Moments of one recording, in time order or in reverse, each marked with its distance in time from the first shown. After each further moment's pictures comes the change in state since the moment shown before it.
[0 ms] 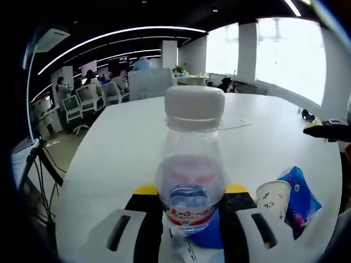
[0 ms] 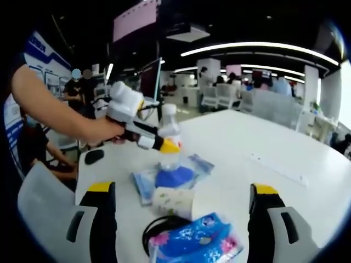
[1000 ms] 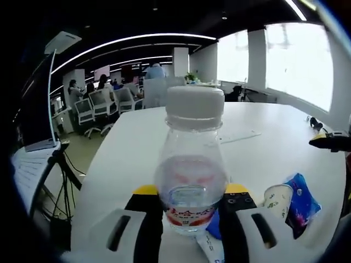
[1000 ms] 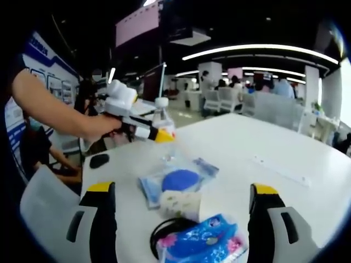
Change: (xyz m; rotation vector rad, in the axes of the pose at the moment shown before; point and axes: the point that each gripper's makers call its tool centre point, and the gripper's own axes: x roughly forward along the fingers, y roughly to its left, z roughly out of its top) left arm -0.038 0.033 0.014 -0.024 -0.055 0.089; right arm -0.007 0.012 0.008 0.009 -0.035 0.022
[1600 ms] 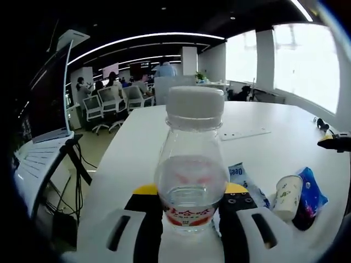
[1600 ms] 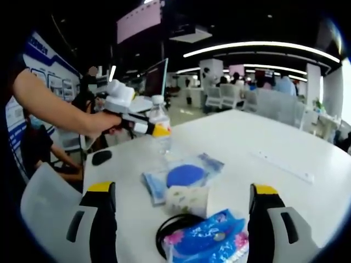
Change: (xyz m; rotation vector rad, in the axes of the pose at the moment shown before) left arm -0.010 0.034 -0.019 -0.020 0.008 0.058; right arm 0.004 0.013 -0.011 0.000 0.029 0.012
